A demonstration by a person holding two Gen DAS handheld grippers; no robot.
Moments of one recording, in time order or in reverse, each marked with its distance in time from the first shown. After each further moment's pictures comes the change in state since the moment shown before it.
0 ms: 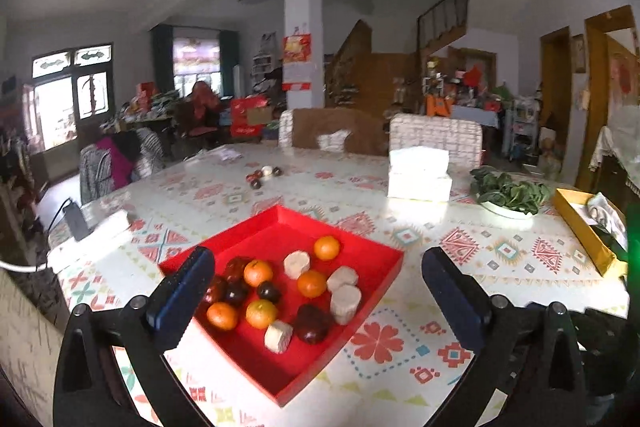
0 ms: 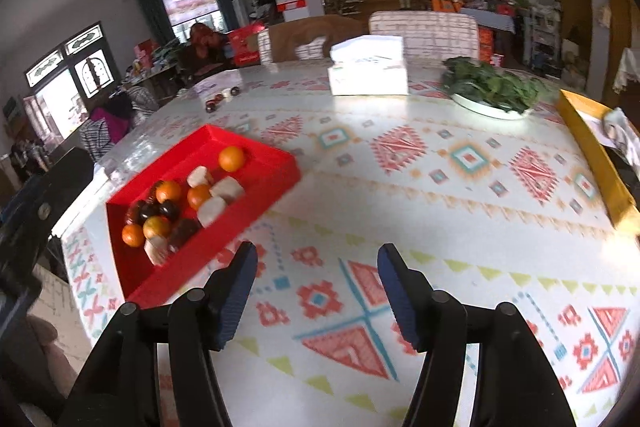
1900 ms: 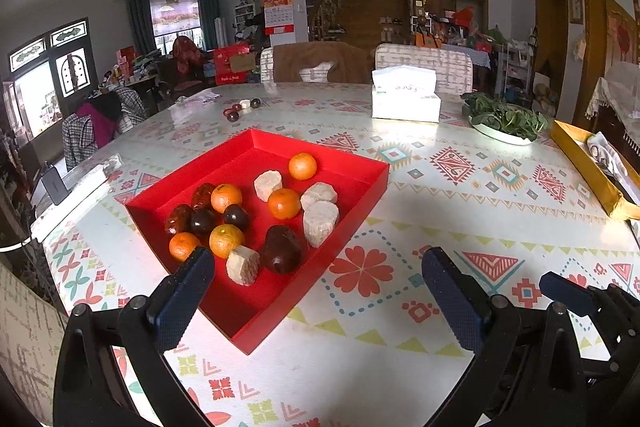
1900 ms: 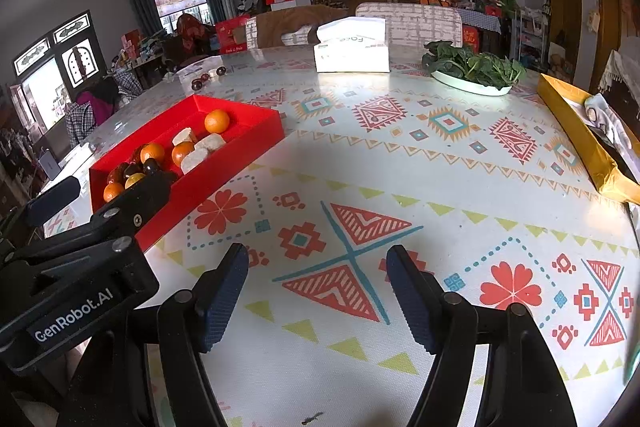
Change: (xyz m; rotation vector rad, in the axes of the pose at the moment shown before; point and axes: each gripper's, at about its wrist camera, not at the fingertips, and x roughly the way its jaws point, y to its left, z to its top) left arm 0.026 -0.025 -0.045 0.071 0.210 -0.032; right arm 0.001 0.001 -0.041 -0.021 0.017 -0.066
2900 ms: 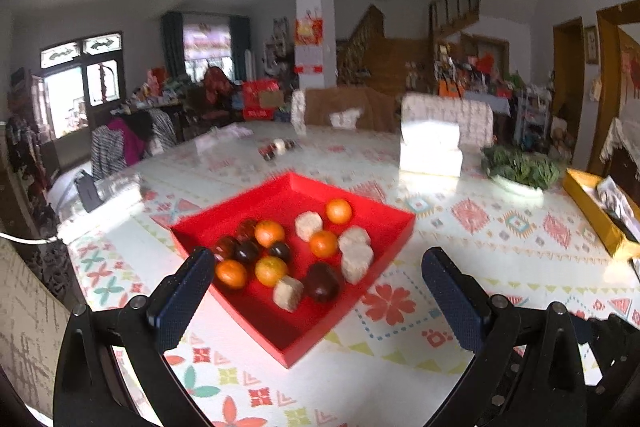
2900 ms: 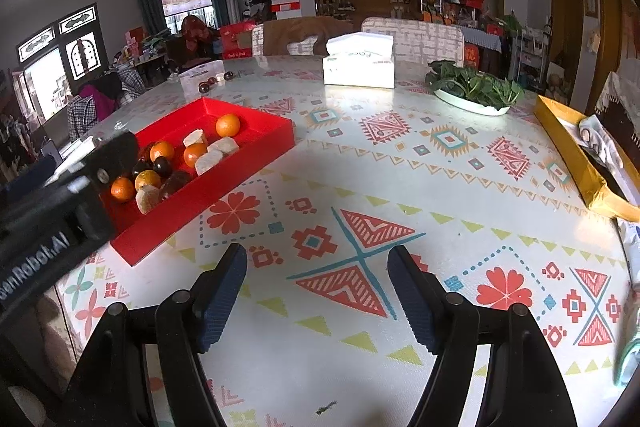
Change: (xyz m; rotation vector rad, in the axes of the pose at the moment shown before) left arm -0.043 0.026 0.004 -0.085 -0.189 0.082; right arm -0.016 0.016 -0.004 -0.056 -0.045 -0.029
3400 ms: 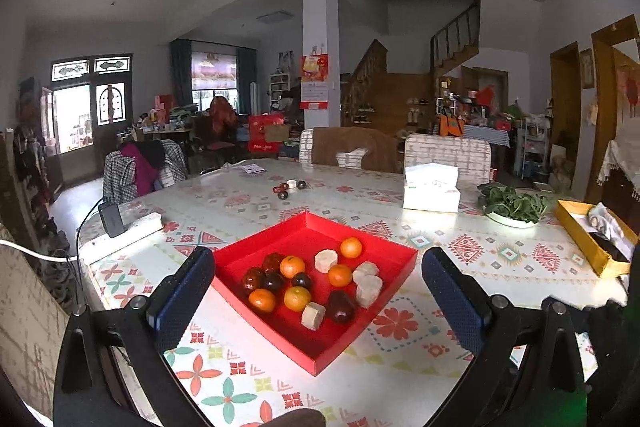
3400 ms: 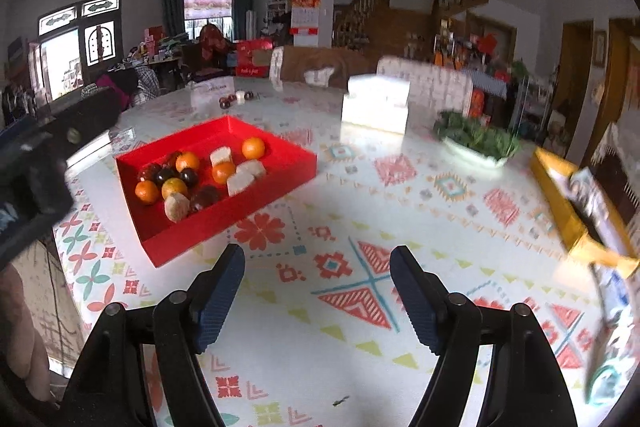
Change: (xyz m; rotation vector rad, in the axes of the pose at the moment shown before) left arm -0.048 0.026 0.018 -0.007 -0.109 -0.015; right arm -0.037 0.034 0.004 -0.140 -0.117 -0.037
